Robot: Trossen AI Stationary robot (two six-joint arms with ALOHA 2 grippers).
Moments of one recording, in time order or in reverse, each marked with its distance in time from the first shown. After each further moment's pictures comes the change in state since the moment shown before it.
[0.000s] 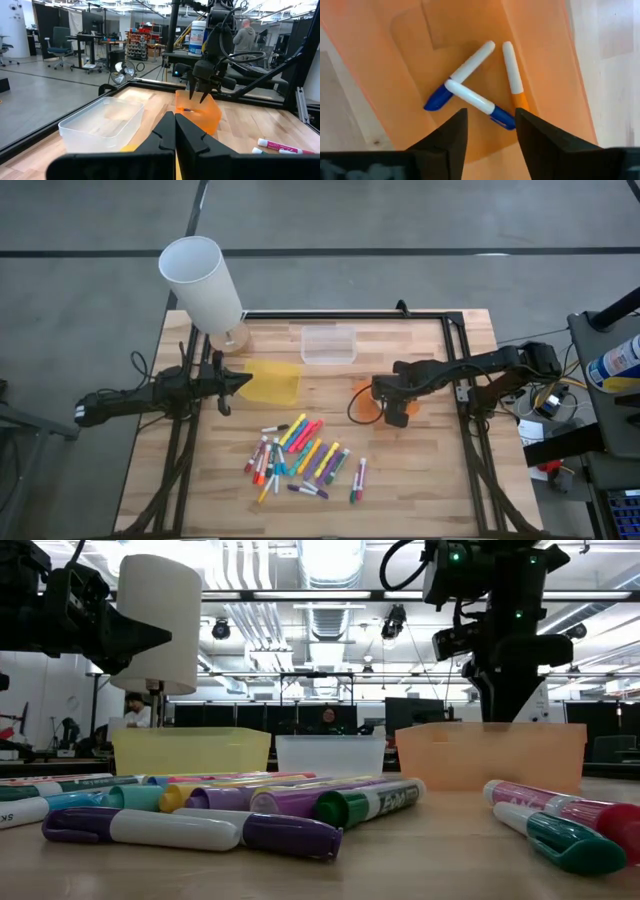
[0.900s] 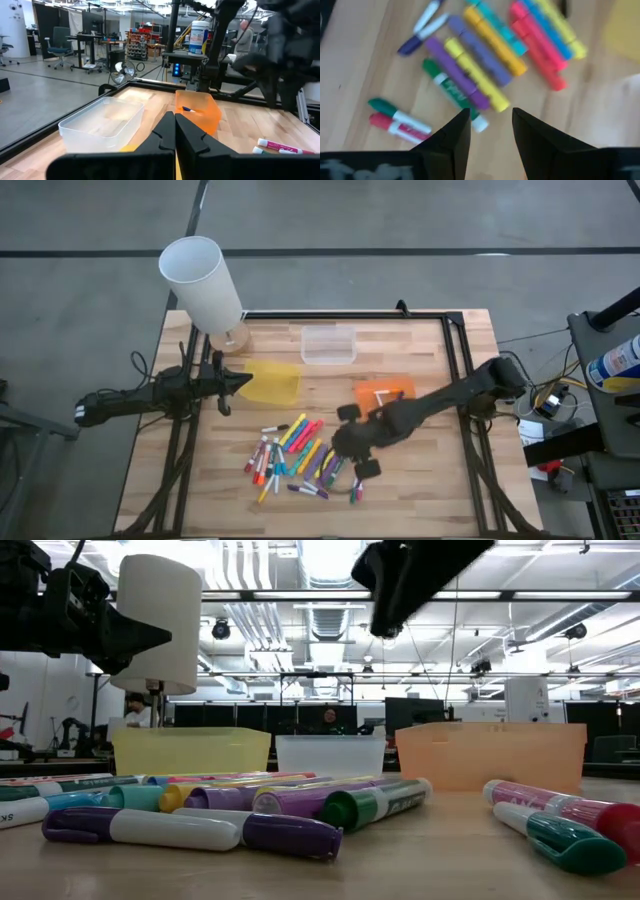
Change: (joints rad) left arm 0.000 0.000 0.000 0.000 0.000 0.000; right arm 0.361 0.369 0.585 0.076 -0.068 -0.168
